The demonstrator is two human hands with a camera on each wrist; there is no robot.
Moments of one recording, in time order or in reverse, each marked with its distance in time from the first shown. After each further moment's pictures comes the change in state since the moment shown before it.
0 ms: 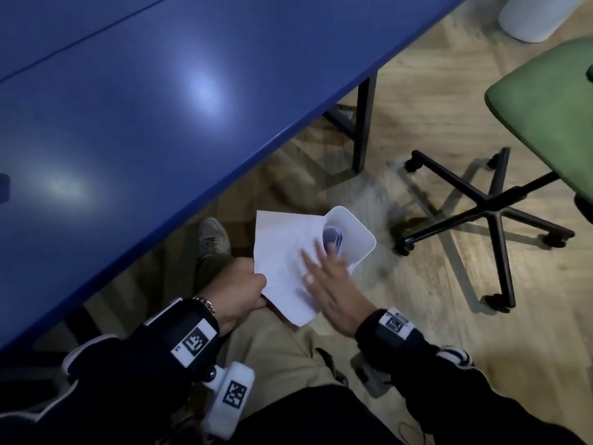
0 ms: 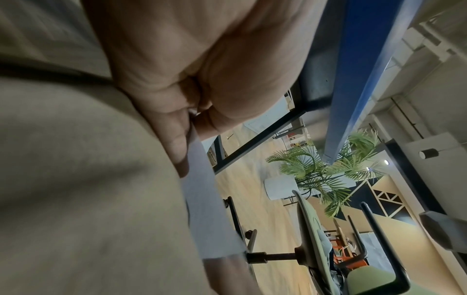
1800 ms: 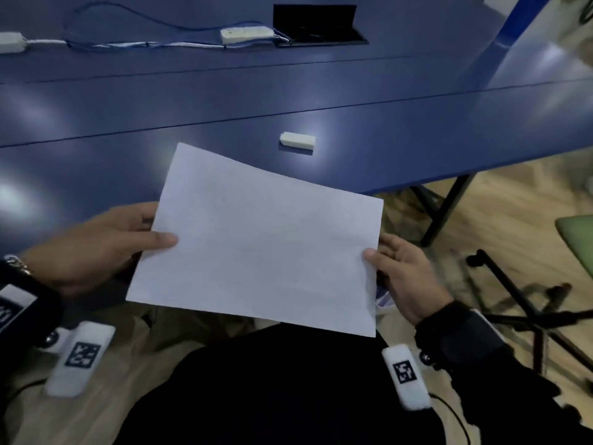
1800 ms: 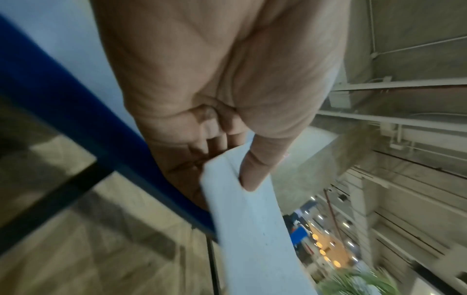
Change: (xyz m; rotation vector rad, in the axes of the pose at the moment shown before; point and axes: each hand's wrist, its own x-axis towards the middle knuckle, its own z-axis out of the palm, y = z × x) left_hand -0.364 -0.108 -0.256 -0.277 0.219 0.365; right_hand -0.104 -0.263 -0.030 0.823 0.041 0.059
